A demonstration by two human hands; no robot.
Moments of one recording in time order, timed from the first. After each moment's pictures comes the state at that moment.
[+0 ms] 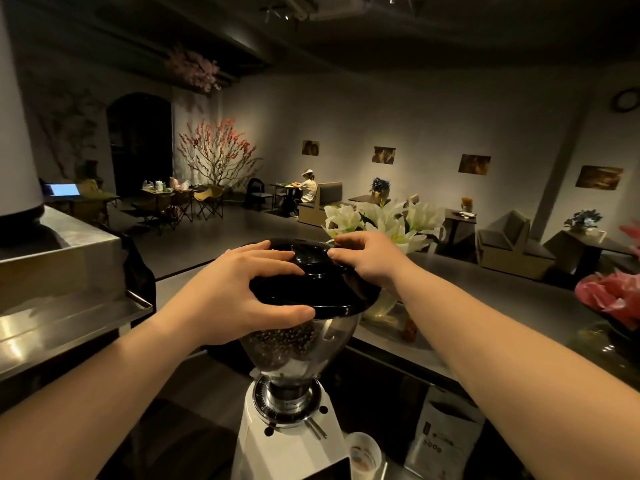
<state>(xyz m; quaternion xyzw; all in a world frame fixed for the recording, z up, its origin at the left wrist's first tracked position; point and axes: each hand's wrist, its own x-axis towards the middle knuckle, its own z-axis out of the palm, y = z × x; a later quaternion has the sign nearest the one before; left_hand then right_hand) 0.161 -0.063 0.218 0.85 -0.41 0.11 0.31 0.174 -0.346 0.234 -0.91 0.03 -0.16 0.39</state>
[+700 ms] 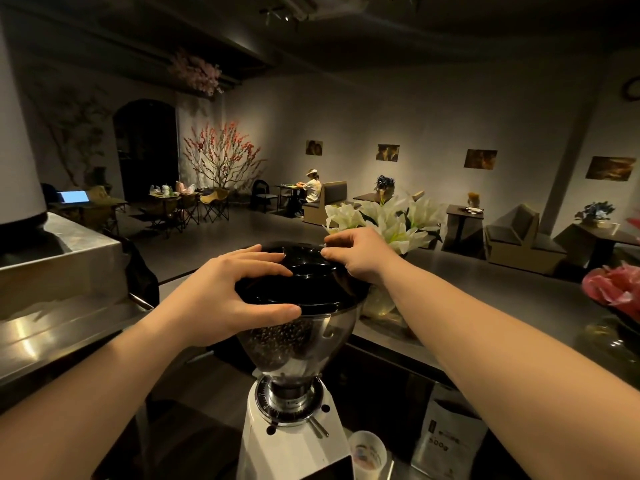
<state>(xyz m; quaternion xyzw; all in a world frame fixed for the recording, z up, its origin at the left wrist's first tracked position) 0.173 -0.057 0.210 0.84 -0.41 0.10 0.34 0.179 -0.338 0.238 -0.91 0.02 -0.15 0.38</state>
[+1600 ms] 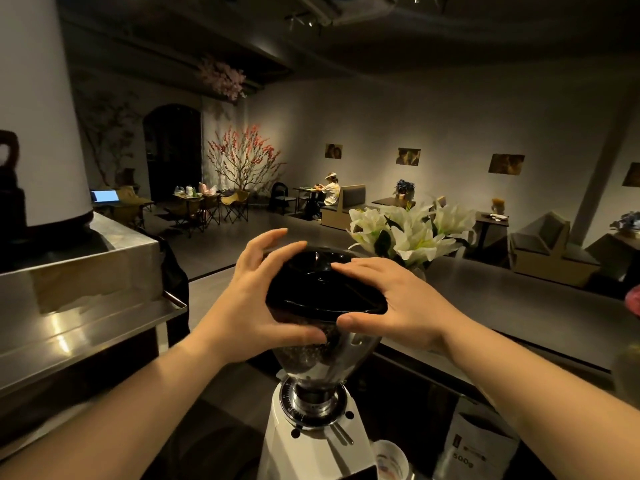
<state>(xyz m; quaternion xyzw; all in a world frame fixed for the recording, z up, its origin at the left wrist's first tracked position) 0.182 -0.058 0.179 0.79 -0.42 0.18 0.41 0.098 -0.321 0.222 -0.97 -0.13 -0.12 0.17</state>
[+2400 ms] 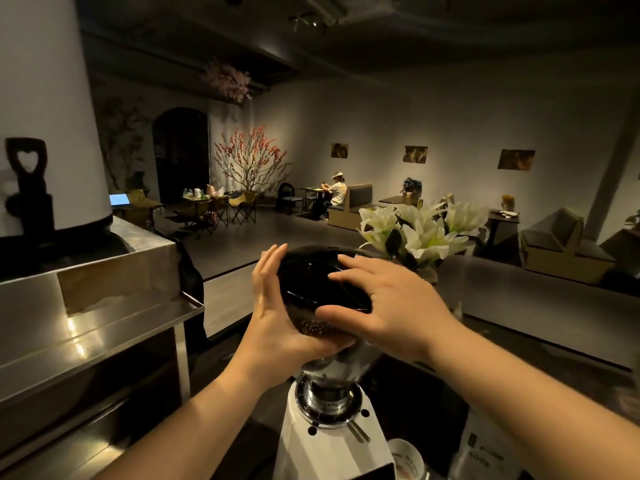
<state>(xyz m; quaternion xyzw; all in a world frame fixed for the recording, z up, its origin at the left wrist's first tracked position) 0.176 -0.079 0.132 0.71 -0.37 0.19 0.57 0.090 -0.267 0.225 -0.98 -0.09 -0.16 0.06</state>
